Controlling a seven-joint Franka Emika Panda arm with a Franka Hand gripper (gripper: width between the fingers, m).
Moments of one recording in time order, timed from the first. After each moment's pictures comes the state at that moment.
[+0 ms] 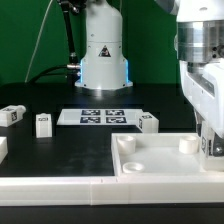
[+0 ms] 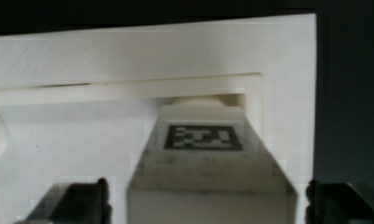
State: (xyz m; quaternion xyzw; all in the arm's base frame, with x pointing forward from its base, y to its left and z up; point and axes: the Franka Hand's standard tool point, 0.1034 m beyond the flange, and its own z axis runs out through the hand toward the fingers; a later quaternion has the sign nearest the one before) arm 0.626 0.114 0.065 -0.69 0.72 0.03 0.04
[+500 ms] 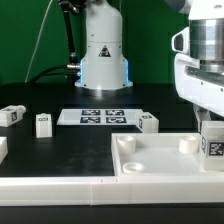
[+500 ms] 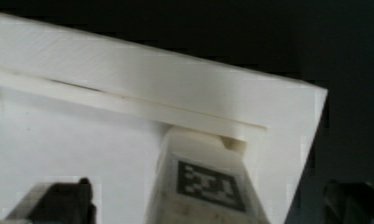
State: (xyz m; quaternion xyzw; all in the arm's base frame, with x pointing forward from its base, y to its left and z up) arm 0.626 0.128 0.067 -0.83 0.55 0.02 0.04
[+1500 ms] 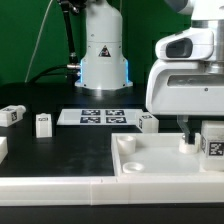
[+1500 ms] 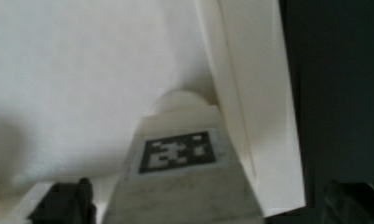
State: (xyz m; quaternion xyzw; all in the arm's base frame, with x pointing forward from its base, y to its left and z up) arm 0.628 0.123 0.066 -1.00 0.09 -0.01 0.02
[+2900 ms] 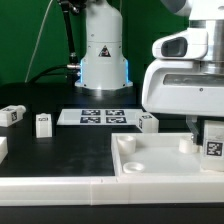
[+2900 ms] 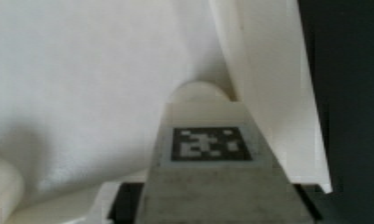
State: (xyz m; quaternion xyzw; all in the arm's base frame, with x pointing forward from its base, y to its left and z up) arm 0.628 0.118 0.063 -0.96 0.27 -0.02 0.01
